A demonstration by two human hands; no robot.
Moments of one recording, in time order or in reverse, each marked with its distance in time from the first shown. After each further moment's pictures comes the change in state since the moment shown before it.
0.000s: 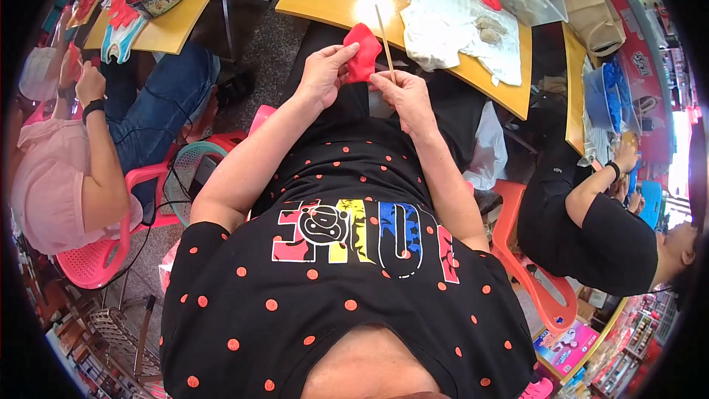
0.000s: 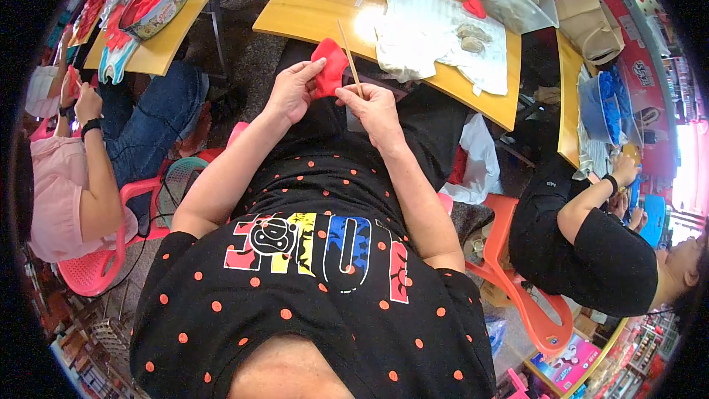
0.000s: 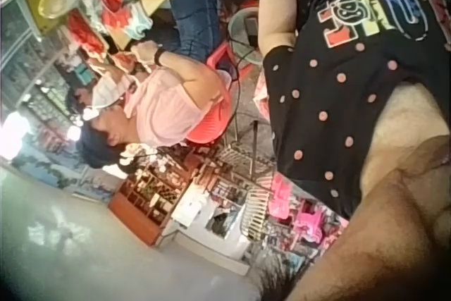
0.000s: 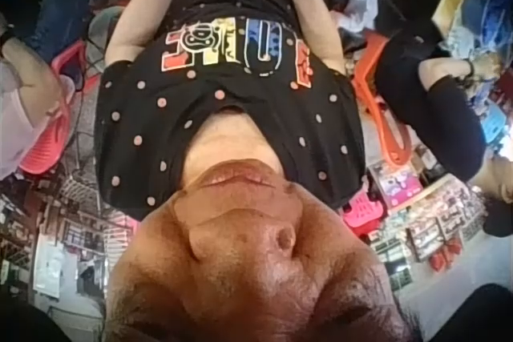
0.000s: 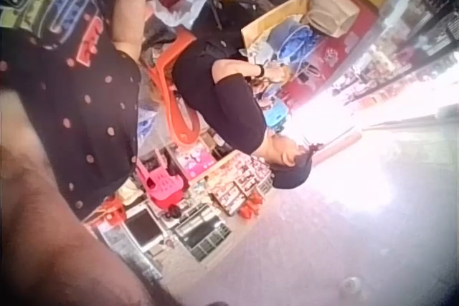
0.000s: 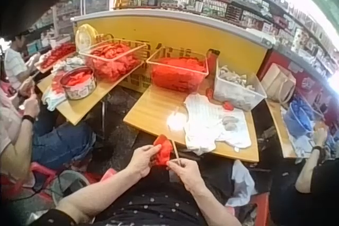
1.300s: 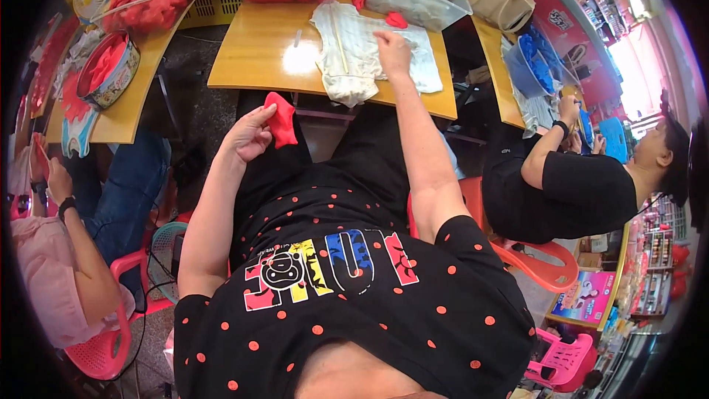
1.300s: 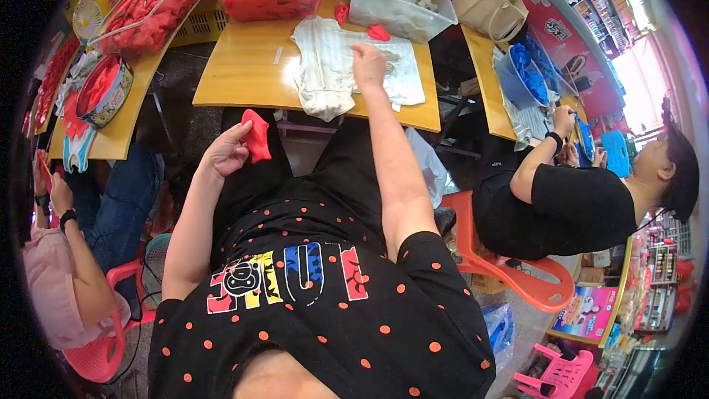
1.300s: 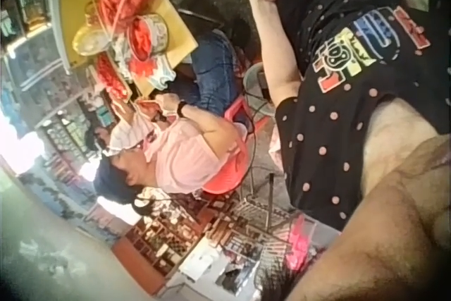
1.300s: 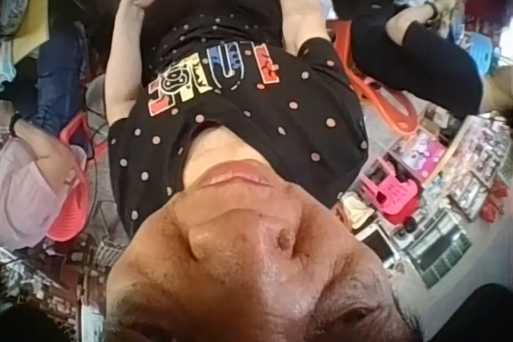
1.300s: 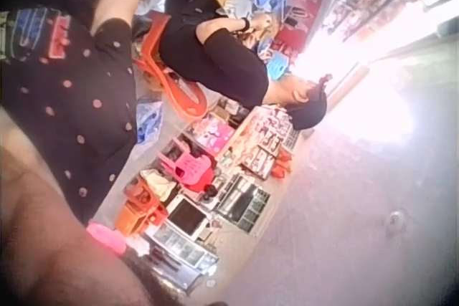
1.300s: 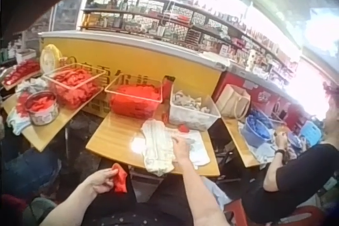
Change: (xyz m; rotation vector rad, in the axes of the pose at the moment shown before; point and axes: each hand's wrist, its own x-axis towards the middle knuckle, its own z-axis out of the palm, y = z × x) left_hand 0.017 0.032 -0.026 -0.015 -0.259 -0.367; right_hand 0.139 -0.055 -0.157 -0.999 0.642 -0.564
